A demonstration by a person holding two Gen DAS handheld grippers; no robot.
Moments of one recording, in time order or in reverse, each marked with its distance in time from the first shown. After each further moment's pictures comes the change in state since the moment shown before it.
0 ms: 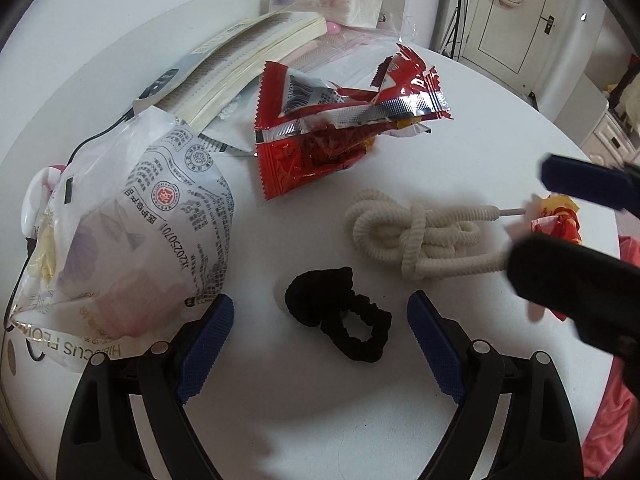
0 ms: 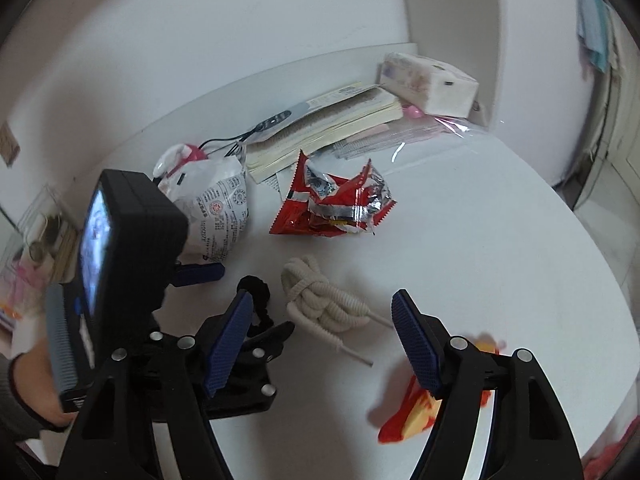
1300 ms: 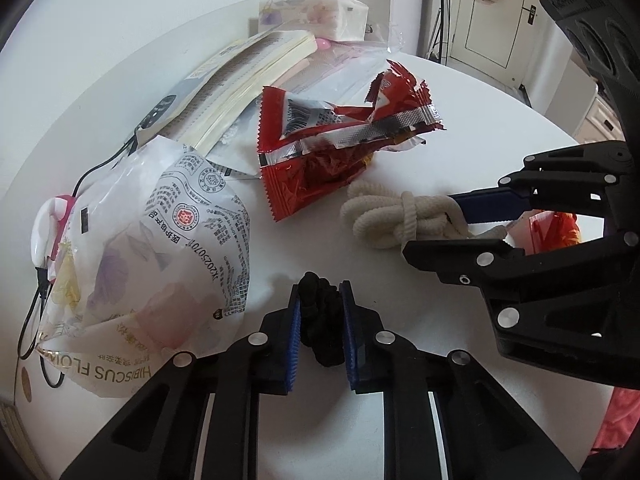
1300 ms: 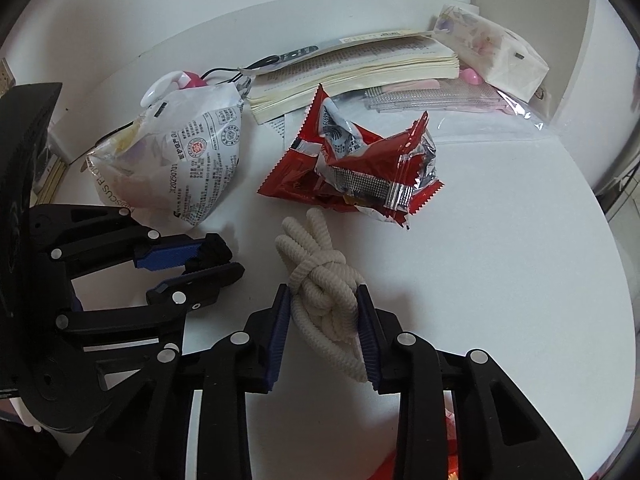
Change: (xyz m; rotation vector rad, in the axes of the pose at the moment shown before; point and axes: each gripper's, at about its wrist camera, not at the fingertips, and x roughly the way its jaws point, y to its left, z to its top) left arm -0.008 -0.001 0.003 0.070 -0.051 0.028; right arm 0.069 0.000 0.012 -0.149 0.180 0.016
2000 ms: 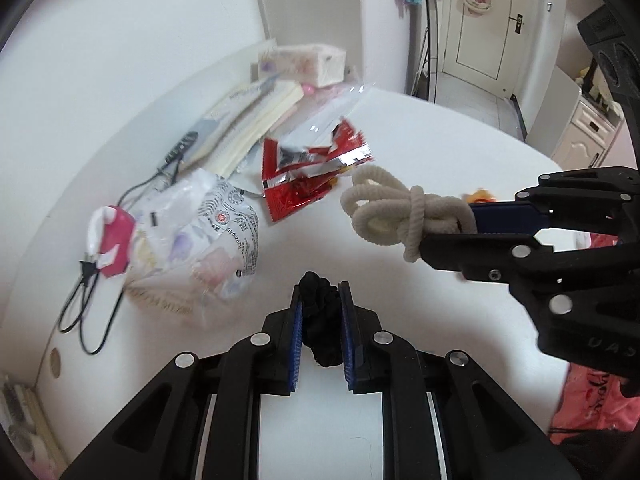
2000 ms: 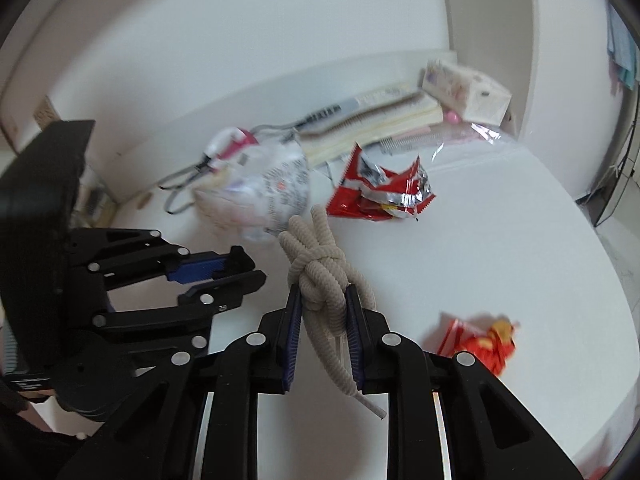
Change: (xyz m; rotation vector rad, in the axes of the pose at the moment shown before) left arm -0.094 -0.028 -0.022 0.027 -0.083 0.019; right arm -0.111 0.037 -0.043 0.083 -0.184 0.075
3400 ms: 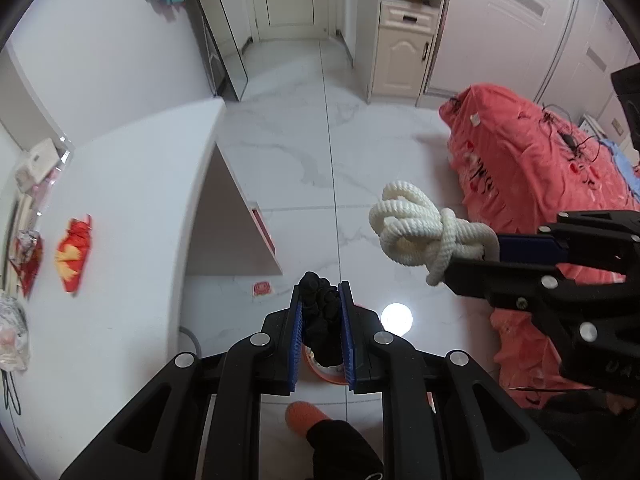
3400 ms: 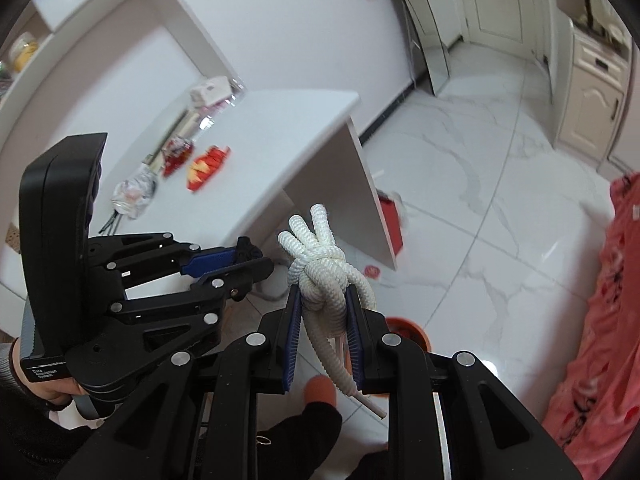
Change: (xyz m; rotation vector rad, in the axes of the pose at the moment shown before) left arm -0.023 -0.319 -0.065 0.457 0.085 -0.339; right arm -0.247 -0.106 -0.318 0.626 -0.086 -0.261
